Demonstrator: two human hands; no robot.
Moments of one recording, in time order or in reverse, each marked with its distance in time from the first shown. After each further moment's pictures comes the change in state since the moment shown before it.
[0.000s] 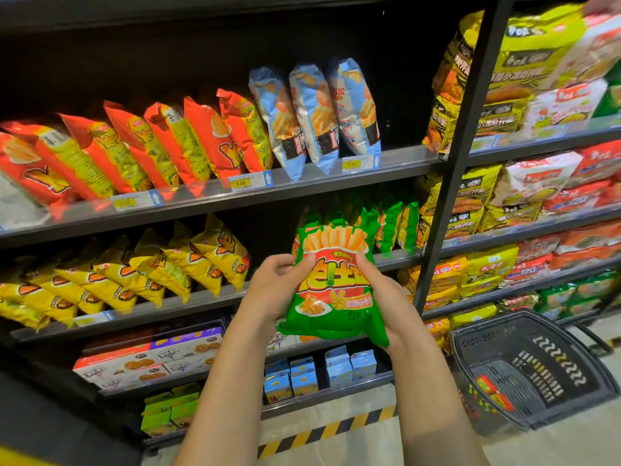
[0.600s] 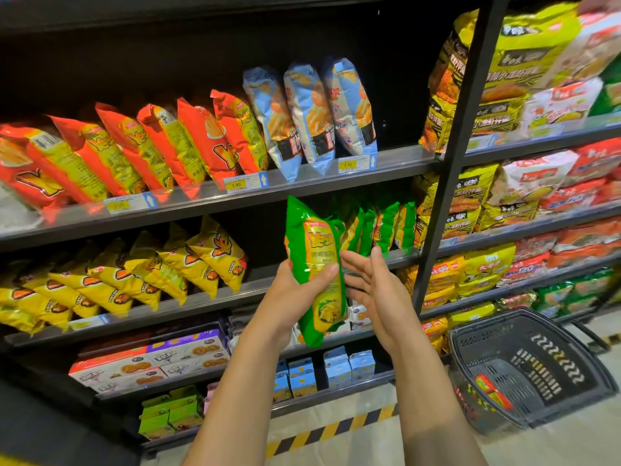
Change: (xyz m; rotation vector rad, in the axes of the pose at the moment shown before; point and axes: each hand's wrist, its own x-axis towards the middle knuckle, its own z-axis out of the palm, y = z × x) left_hand 0.003 -0.013 0.024 -0.042 -0.125 0.022; right_hand 0.016 0.005 -0.014 -0.281 0.053 -0.243
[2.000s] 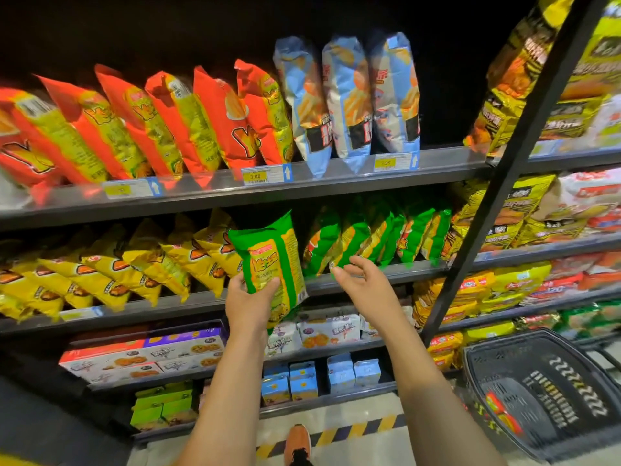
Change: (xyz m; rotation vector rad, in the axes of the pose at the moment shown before) left_hand 0.116 -0.085 -0.091 -0.269 0.558 -0.012; right_hand 0.117 0.061 0.028 -0.480 -0.033 -0.061
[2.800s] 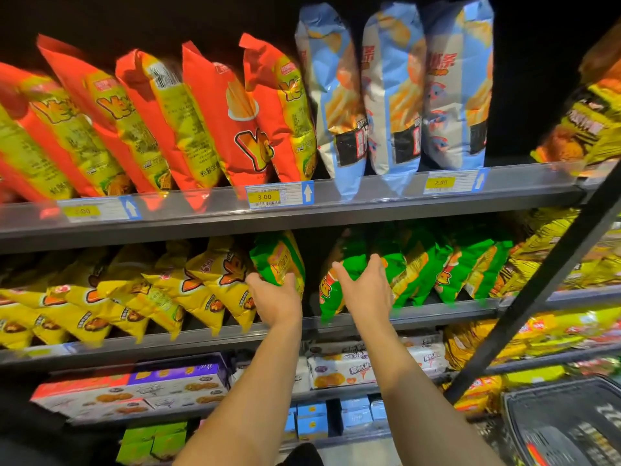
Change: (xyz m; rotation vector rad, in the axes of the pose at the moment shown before) left_hand 0.155 -0.036 0.091 0.321 0.355 0.102; right_hand 0.158 0.027 0.076 -0.458 0.372 0.103
